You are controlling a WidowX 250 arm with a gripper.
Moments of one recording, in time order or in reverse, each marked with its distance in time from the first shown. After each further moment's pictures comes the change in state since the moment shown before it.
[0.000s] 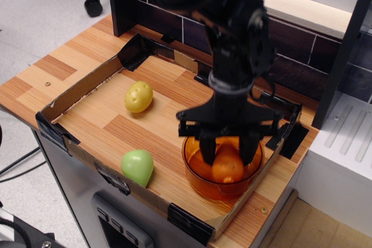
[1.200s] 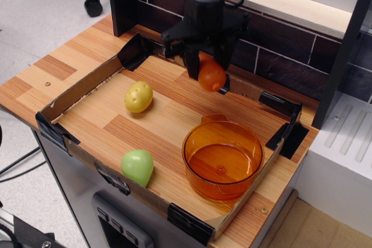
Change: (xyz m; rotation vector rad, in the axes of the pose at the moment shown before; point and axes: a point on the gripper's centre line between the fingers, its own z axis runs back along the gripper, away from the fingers) arm 0.106 0.023 0.019 0.042 -0.133 0.355
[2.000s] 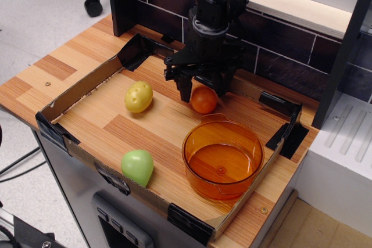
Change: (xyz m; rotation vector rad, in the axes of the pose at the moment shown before) arm -0.003 0.002 -0.036 0.087 0.013 -0.054
